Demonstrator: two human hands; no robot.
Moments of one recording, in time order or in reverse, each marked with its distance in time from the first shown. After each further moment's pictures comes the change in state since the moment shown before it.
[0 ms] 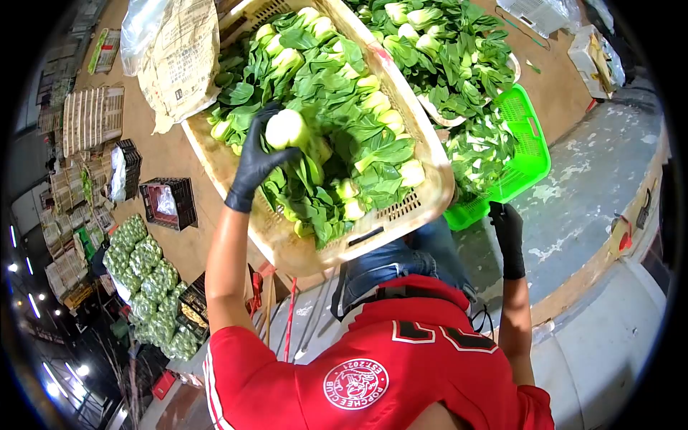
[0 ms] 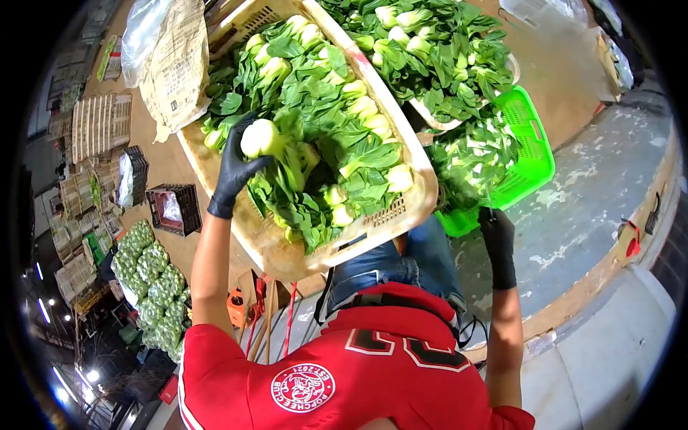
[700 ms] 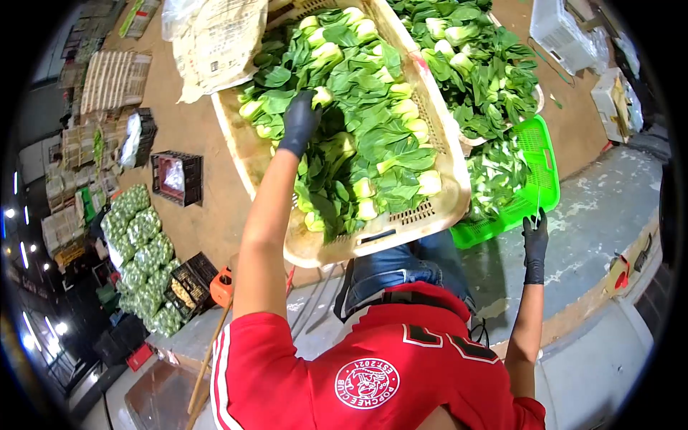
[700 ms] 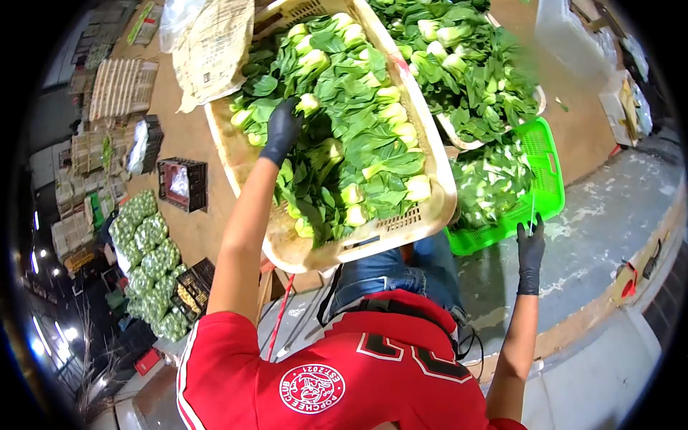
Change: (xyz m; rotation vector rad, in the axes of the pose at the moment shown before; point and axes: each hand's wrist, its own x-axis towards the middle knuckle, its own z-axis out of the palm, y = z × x) left_hand 0.031 -0.092 0.027 0.695 0.227 -0.057; right_hand 0.047 0.050 -0.038 -0.055 0.155 0.015
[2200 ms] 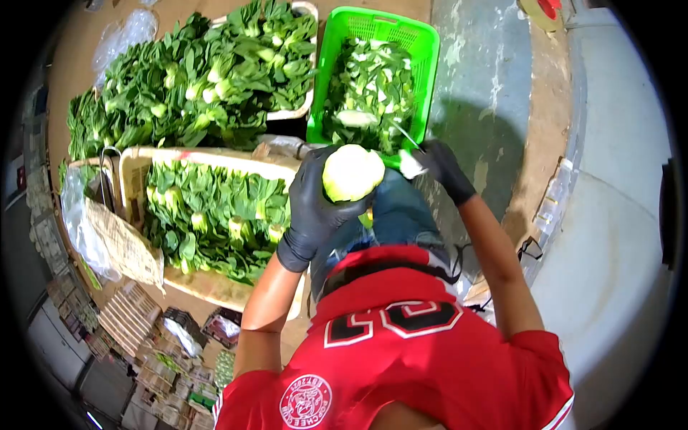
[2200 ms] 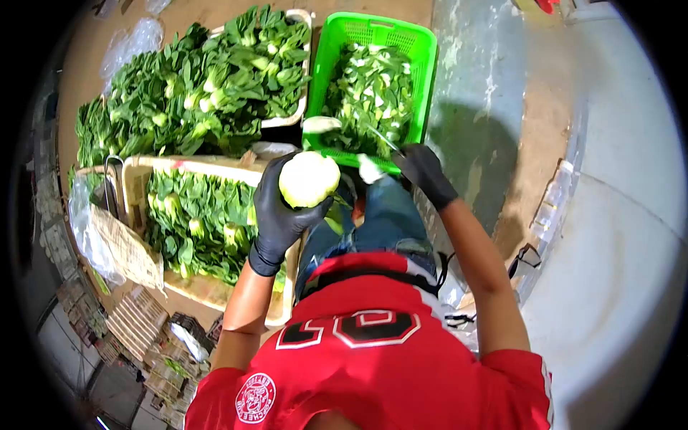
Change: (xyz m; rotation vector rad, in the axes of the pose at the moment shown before) left_hand -0.127 0.412 -0.016 -0.668 -0.624 0.749; right_hand -0.110 0.046 -0.009 0.140 0.062 0.083
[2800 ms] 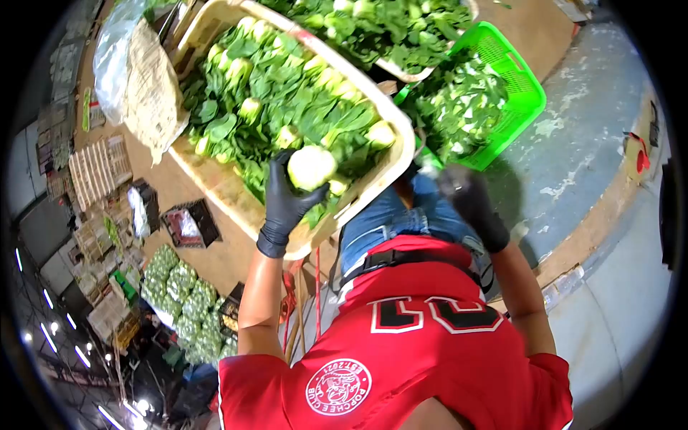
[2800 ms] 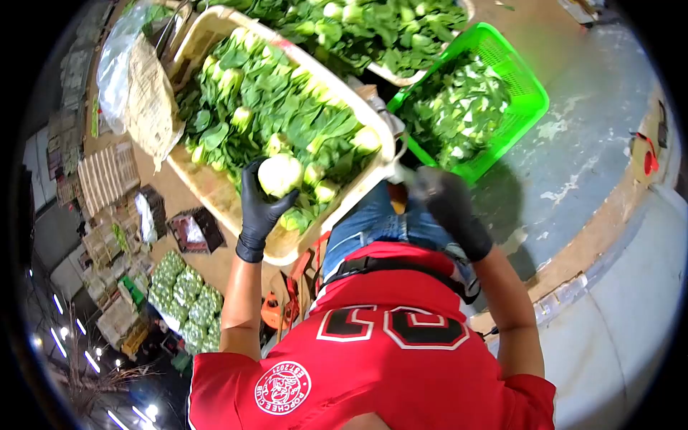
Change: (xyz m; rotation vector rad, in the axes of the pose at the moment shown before) left_hand -0.198 -0.078 -0.115 0.106 0.447 -0.626; right_hand -0.015 -0.141 0.061 -0.158 -0.141 -0.795
